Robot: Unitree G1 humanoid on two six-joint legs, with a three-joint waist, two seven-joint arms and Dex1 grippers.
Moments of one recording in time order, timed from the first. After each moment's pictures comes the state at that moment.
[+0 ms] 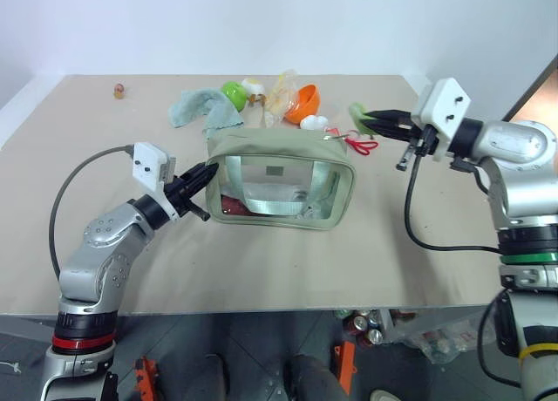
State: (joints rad) left arm -0.37 0.43 0.14 -0.25 -0.51 0.47 -0.55; right arm -0.81 -0.83 -0.01 0.33 0.12 -0.08 1.00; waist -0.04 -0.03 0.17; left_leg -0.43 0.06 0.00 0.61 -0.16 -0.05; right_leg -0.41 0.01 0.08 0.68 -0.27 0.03
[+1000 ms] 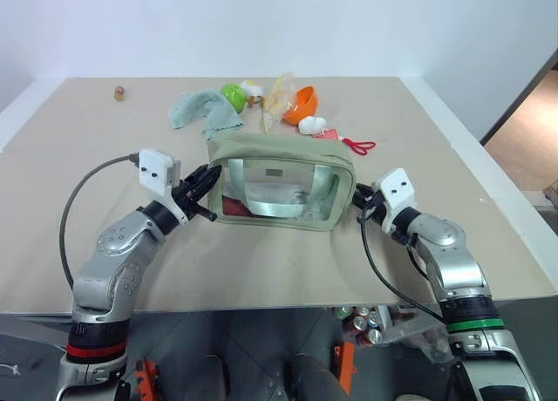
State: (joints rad) left arm -0.34 0.35 0.13 -0.28 -0.51 0.48 -0.45; right arm -0.46 -0.51 -0.04 0.20 0.15 0.16 0.61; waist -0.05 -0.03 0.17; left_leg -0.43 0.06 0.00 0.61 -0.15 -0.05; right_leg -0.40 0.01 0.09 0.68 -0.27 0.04
